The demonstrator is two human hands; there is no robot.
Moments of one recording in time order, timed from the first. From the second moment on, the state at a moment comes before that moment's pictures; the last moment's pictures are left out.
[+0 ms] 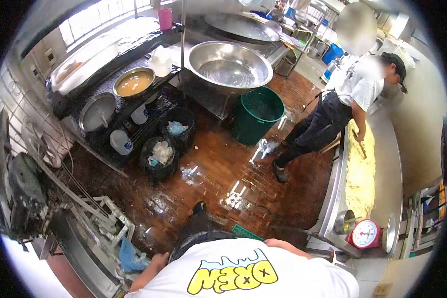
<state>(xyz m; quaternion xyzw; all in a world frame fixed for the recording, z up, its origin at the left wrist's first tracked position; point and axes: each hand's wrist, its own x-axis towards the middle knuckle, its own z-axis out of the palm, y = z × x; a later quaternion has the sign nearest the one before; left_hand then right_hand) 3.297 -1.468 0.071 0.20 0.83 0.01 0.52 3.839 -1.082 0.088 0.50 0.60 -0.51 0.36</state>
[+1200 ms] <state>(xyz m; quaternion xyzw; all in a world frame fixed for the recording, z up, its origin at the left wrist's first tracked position) 3.306 -0.335 0.337 0.68 0.64 0.33 0.13 3.564 -0.282 0.302 0.41 0.81 -0.40 -0.14</state>
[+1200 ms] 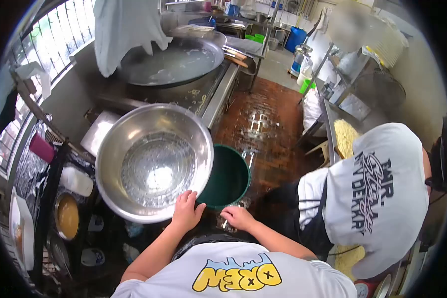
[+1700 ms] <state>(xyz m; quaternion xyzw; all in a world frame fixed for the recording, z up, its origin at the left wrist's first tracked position) 3.310 -0.120 0.290 0.56 0.76 0.13 0.29 3.599 0.007 0.289 0.49 0.77 -0.39 -0.07</state>
